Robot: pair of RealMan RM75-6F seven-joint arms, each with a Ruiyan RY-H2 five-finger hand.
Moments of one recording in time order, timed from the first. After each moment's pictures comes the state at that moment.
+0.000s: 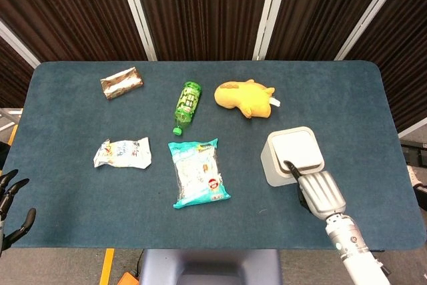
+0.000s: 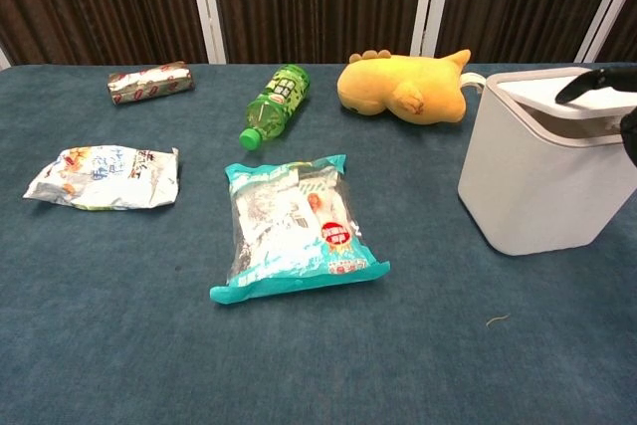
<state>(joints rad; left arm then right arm) 0.04 -1.10 -0.03 -1.63 1.73 1.79 0.05 0.49 -1.07 -0.09 -2.22 -1.11 1.33 -0.70</state>
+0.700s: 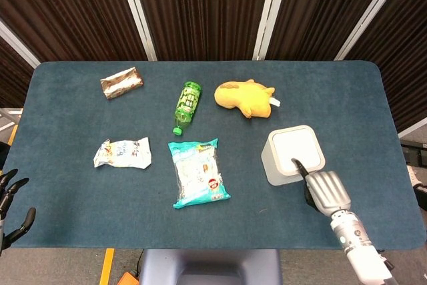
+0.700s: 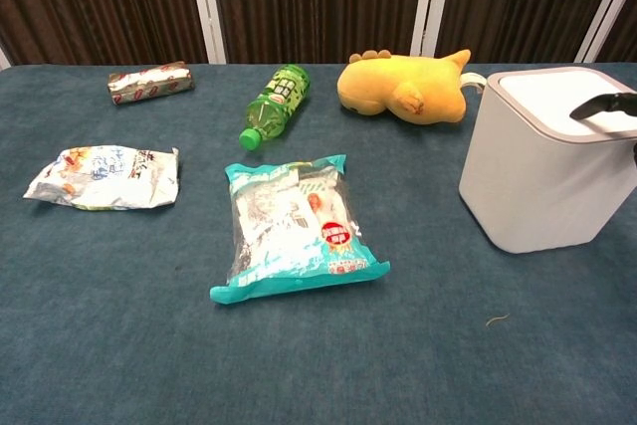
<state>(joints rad) 0.04 -1.10 -0.04 -1.63 1.72 1.79 0.05 0.48 -1.07 -0.05 -2.15 -1.00 1.23 -0.64</state>
